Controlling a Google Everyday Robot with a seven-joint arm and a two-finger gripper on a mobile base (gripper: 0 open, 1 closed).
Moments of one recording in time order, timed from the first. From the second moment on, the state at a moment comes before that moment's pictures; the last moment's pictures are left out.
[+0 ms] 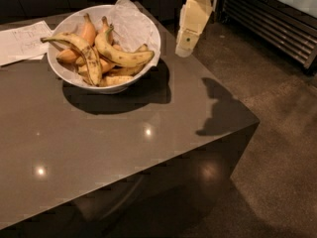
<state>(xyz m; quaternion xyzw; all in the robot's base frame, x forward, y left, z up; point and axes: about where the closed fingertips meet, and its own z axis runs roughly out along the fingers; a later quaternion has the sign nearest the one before) 0.582 -0.072 1.020 -0.64 0.74 0.00 0.21</state>
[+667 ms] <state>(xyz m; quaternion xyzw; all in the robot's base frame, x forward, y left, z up) 0.601 0.001 1.019 -0.68 0.71 -0.02 0.18</state>
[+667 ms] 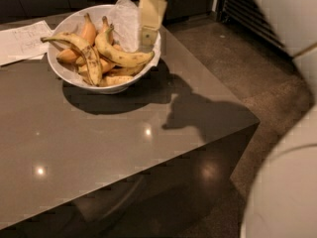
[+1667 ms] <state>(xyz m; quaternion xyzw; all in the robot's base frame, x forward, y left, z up) 0.651 0.073 0.965 -0.70 0.70 -0.02 0.13</state>
